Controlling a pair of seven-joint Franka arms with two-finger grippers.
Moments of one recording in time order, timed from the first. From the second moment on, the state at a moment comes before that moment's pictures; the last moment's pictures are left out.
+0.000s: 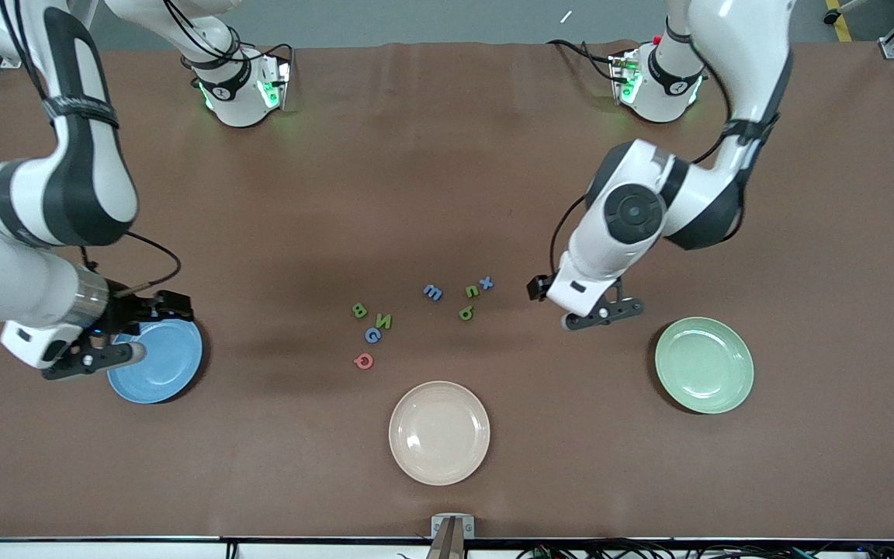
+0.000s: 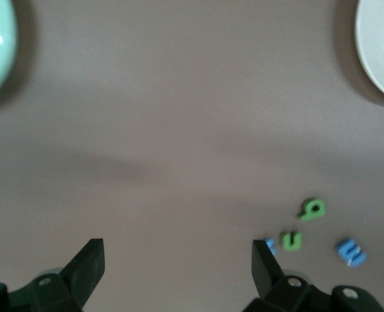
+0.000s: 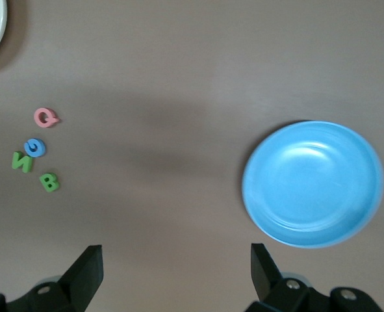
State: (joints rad) left arm -0.37 0.47 -0.17 -1.71 0.01 2.15 -0.80; right arm 0.17 0.43 -0.10 -1.49 0.14 1.83 -0.17
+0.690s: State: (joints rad) left arm -0.53 0.68 -0.17 -1.70 0.01 2.39 -1.14; right arm 0.47 0.67 -0.09 -1.52 0.15 2.13 0.39
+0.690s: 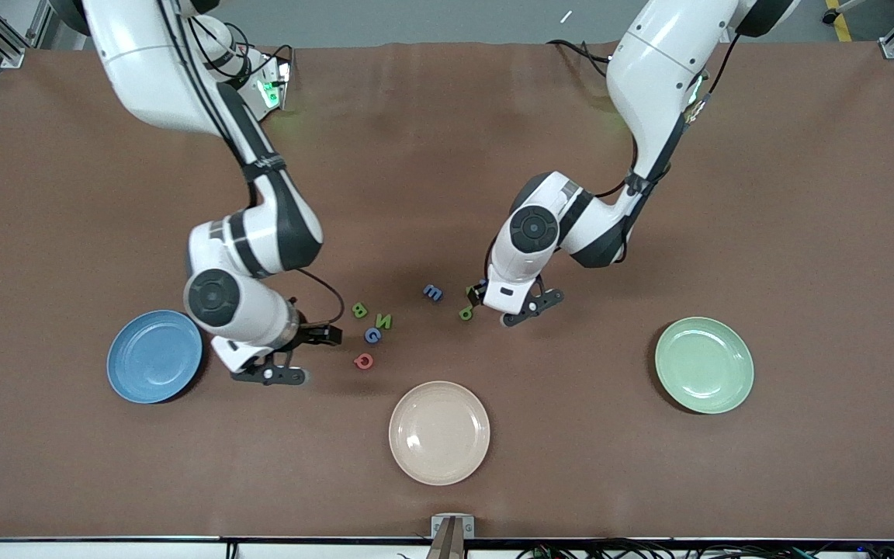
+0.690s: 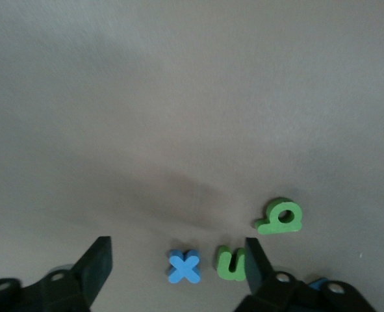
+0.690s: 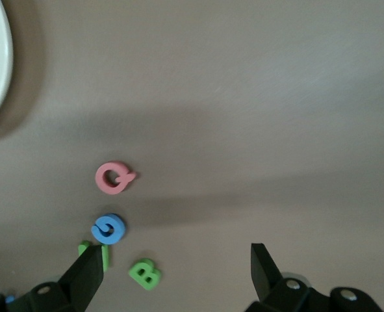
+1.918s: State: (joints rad) left arm -0.56 0.70 -0.16 -1.73 0.02 2.39 -1.15; right arm 0.60 0.67 -0.11 -1.77 0.12 2.36 0.34
